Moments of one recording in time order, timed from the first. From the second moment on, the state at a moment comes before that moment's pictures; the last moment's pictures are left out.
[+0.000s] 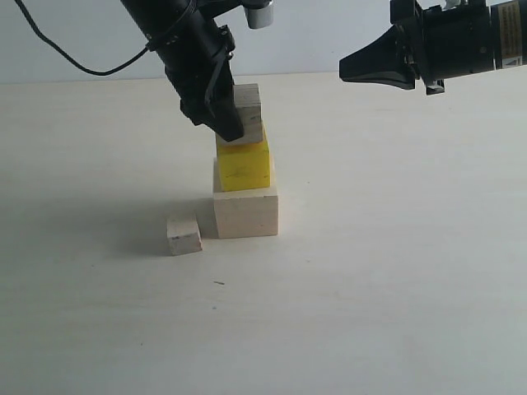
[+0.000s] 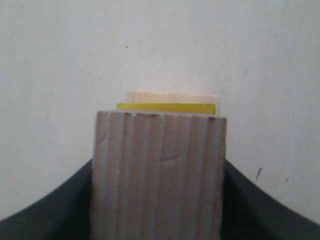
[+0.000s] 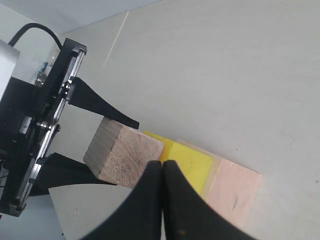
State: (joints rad) left arm -0.53 2.05 -1.84 -0.34 1.22 1.06; right arm 0.00 1.80 -1.14 -1.75 -1.06 2.08
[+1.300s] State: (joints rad) left arm -0.53 2.04 -1.79 -0.35 1.22 1.04; right arm 0.00 1.80 -1.14 -1.75 -1.06 2.08
